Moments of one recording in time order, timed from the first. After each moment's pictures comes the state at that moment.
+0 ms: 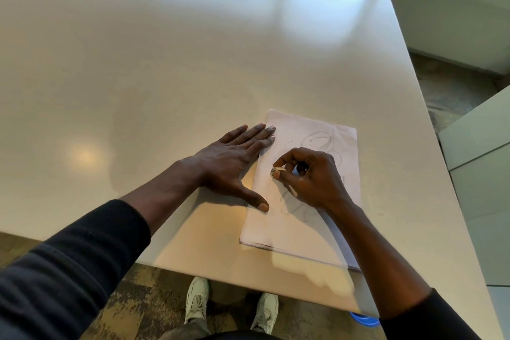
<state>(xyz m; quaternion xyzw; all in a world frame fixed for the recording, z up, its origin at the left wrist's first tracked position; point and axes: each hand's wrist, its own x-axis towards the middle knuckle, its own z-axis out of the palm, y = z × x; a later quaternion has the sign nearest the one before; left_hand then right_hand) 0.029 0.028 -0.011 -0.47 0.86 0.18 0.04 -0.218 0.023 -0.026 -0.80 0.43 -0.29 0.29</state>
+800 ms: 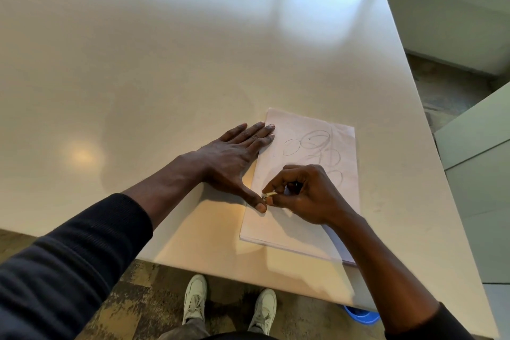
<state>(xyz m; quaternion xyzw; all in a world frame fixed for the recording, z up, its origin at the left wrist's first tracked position) 0.029 0.025 -0.013 -0.47 0.86 0.18 0.07 -0.222 0.048 -0.022 -0.83 0.36 -0.22 0.36</state>
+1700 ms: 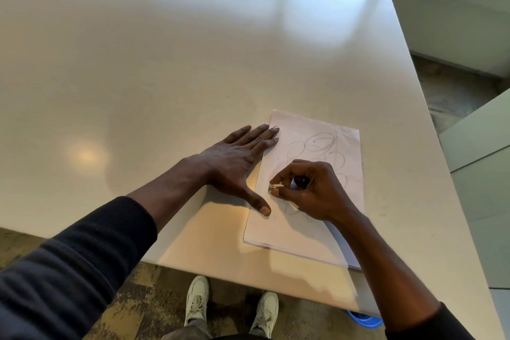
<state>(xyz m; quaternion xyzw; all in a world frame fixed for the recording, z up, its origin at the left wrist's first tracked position) 0.027 0.026 -0.010 -0.47 0.86 0.18 0.07 -0.221 0.036 -0.028 -0.82 0.38 -0.26 0.34</state>
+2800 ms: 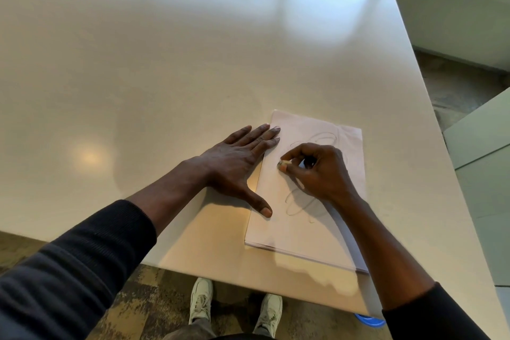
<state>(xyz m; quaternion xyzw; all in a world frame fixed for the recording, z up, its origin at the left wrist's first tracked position) 0.027 0.027 -0.007 -0.48 0.86 0.18 0.07 -0.219 0.009 -0.028 -0.79 0.45 -0.30 0.29</state>
